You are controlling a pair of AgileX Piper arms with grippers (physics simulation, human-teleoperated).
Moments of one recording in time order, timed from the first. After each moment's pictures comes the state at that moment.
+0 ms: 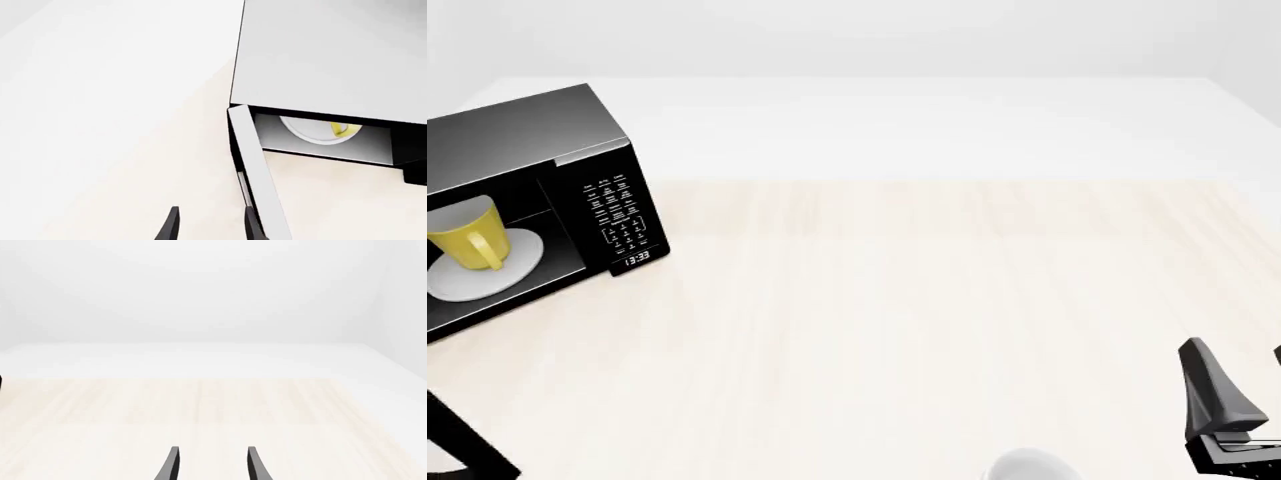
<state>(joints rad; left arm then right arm) 0.84 1.17 -0.71 0.33 0.03 0.00 0.01 0.00 0.00 0.00</state>
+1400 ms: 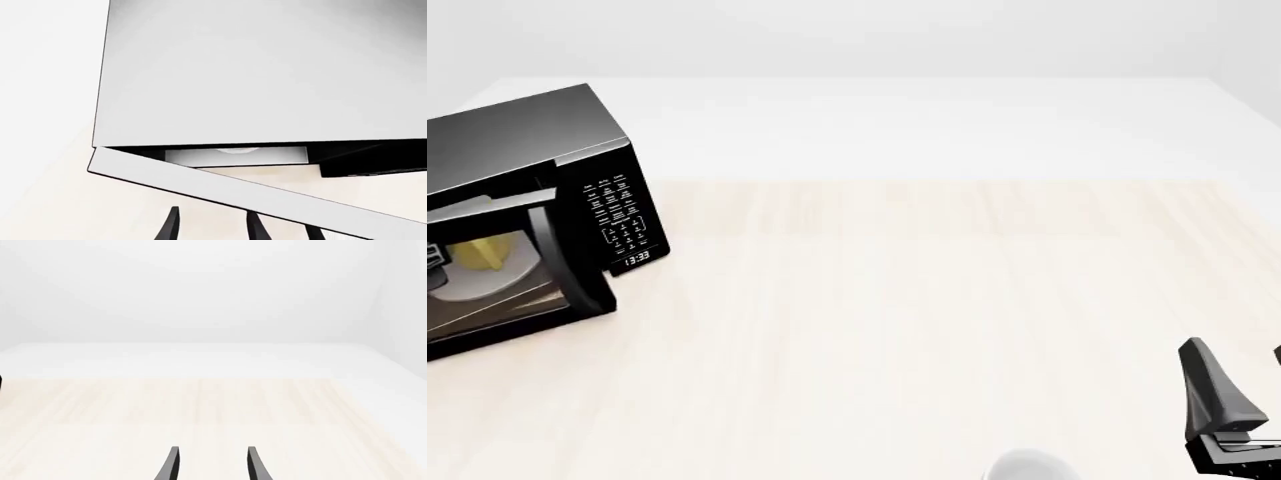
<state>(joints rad) 0.56 1.39 -0.79 0.23 -0.08 0.00 0.01 0.00 0.00 0.00</state>
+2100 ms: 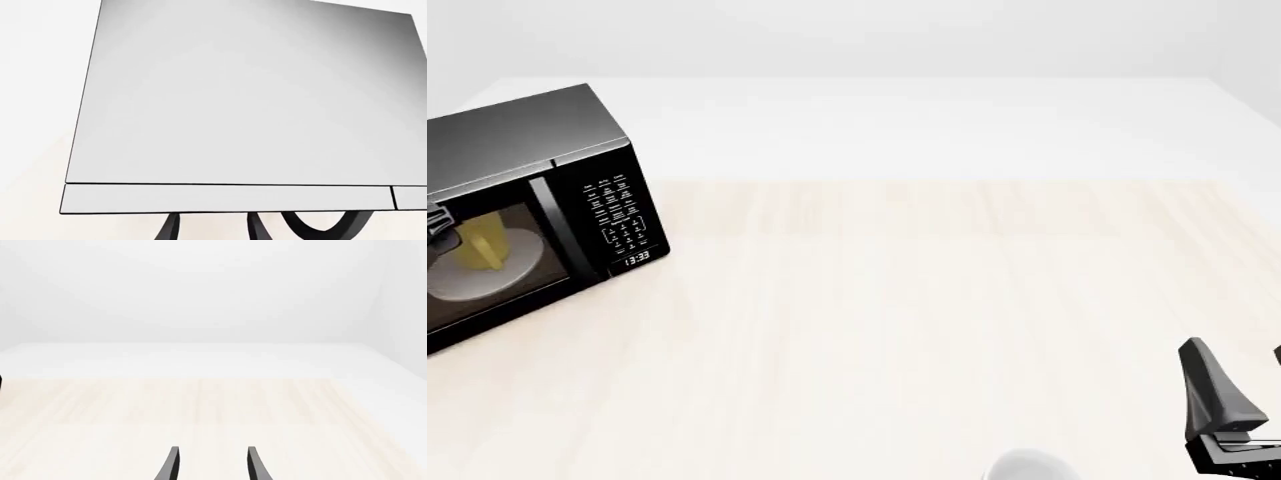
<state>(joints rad) 0.52 1.49 -0.91 0.21 -0.13 0.00 0.01 0.00 0.00 0.00</state>
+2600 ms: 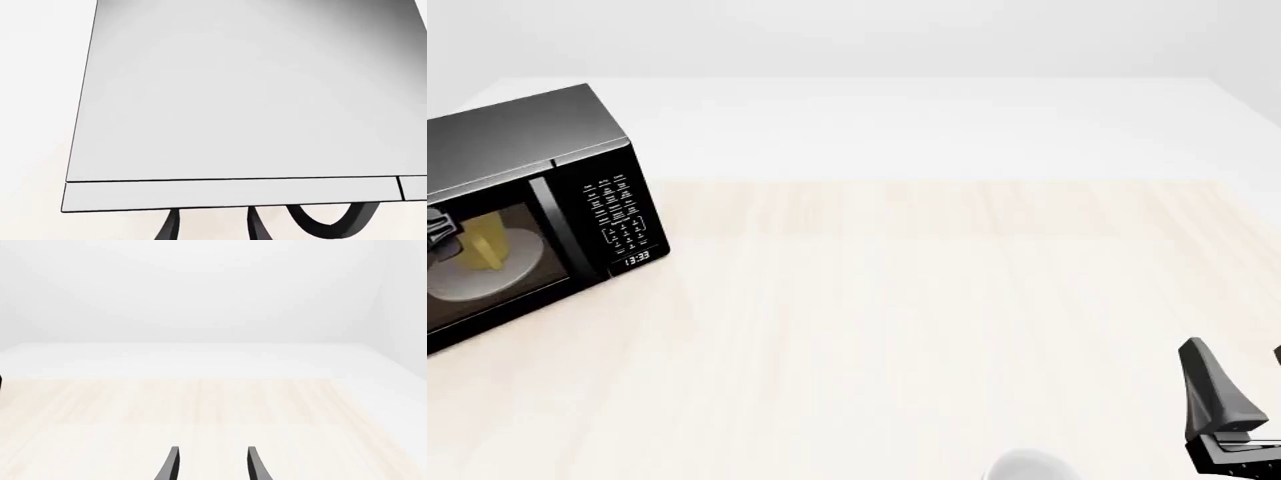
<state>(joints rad) 0.52 1.48 -0.89 0.20 -0.12 0.00 0.01 0.00 0.00 0.00</state>
